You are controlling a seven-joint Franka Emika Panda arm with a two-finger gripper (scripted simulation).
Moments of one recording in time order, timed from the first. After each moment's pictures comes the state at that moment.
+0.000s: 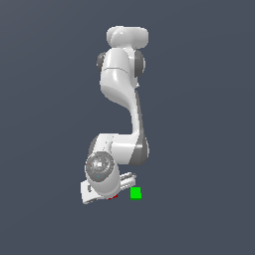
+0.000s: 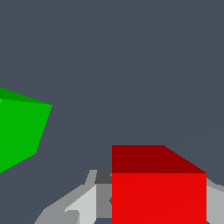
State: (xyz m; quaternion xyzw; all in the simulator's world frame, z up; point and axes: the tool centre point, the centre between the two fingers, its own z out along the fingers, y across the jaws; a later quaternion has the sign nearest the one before) arm 0.179 -0.066 0.020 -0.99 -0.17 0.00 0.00
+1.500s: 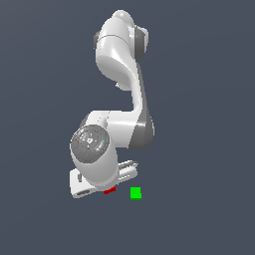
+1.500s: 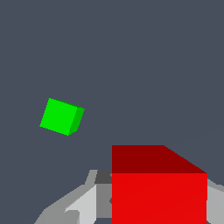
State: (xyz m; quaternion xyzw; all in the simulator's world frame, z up) arm 0.178 -0.066 0.123 -0.99 -0.17 0.00 0.00
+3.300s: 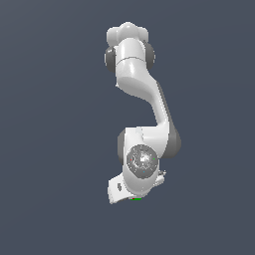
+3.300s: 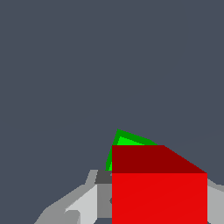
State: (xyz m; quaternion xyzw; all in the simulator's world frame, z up) arm 0.183 0.032 0.060 -0.99 -0.17 0.00 0.00
